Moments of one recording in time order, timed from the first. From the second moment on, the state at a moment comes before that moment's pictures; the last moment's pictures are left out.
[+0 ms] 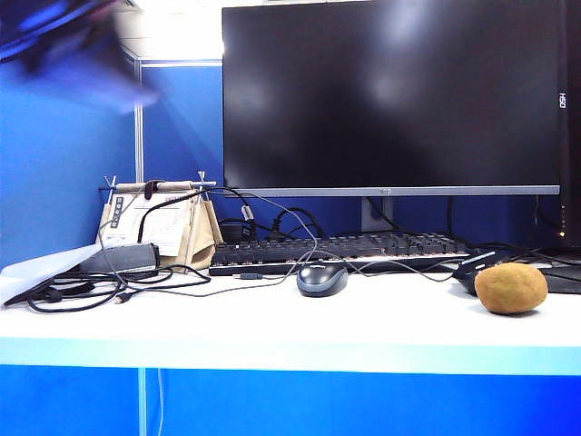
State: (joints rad) left arm -0.69 0.89 0.56 -0.01 -0.19 -0.12; right arm 0.47 0.00 0.31 -0.33 0.43 0.30
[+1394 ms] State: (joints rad) left arm -0.70 0.58 0.01 0.13 -0.64 -0.17; right arm 0.47 0.00 0.05 -0.29 0.42 0.21
